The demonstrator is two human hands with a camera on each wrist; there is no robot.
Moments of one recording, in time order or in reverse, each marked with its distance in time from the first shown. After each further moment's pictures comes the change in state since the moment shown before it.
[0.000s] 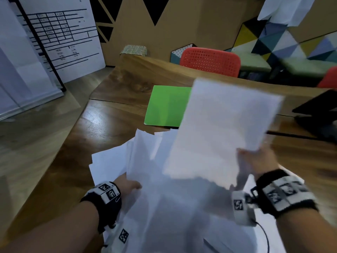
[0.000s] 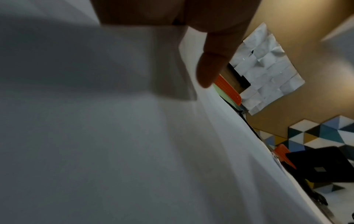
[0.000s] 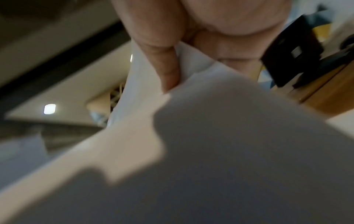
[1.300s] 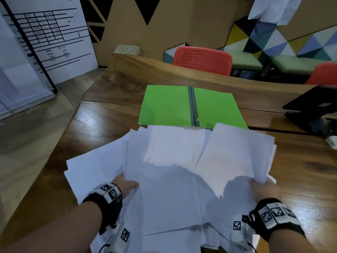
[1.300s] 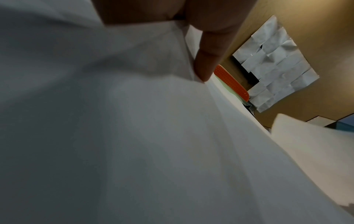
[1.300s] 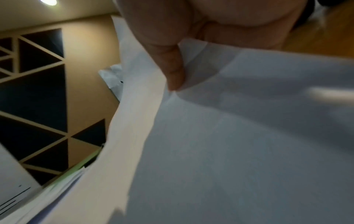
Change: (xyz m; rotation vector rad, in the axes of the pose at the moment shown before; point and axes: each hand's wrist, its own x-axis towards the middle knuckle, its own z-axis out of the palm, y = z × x) left_hand 0.001 -0.001 0.010 0.055 0.093 -0.006; right_hand -0.010 0.106 -0.009 -0.015 0.201 0.328
